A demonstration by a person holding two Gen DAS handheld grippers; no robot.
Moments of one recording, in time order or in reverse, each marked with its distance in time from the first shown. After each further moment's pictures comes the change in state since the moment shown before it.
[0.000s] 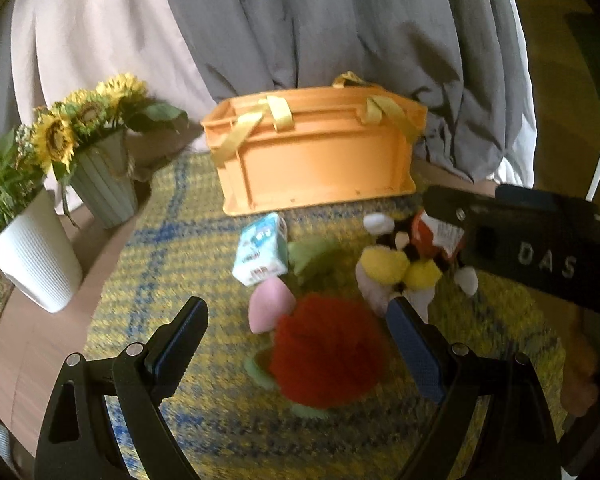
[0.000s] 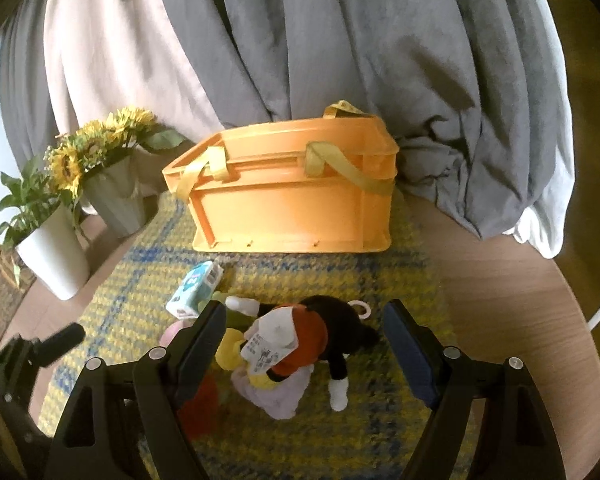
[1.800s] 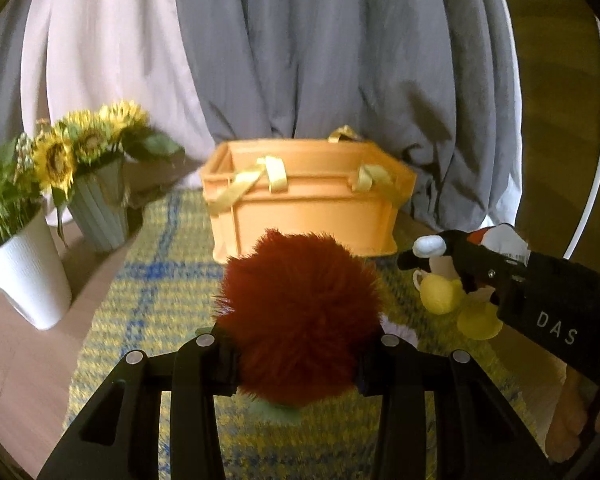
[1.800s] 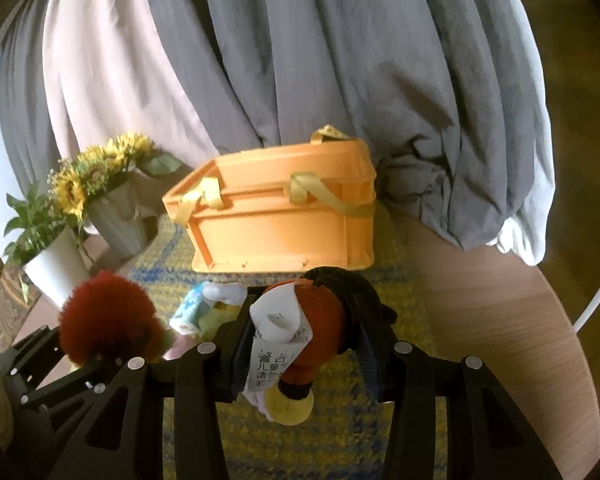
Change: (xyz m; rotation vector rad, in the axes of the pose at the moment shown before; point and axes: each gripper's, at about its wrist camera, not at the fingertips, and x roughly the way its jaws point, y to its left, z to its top) left arm -0.029 0.009 0.038 -0.084 -0.146 -0.072; right arm -0.034 -0.011 0.009 0.029 -0.073 -0.014
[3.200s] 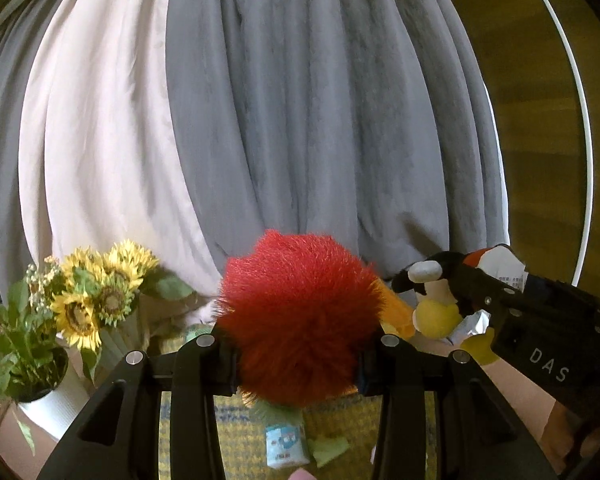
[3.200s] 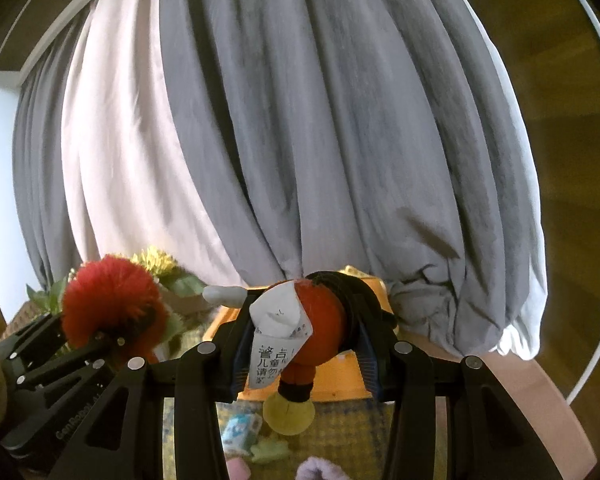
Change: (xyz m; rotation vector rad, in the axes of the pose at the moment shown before) left arm -0.047 0.038 0.112 0.087 -0.336 -0.037; right arm -0.052 0.048 0.086 0.007 -0.356 -0.008
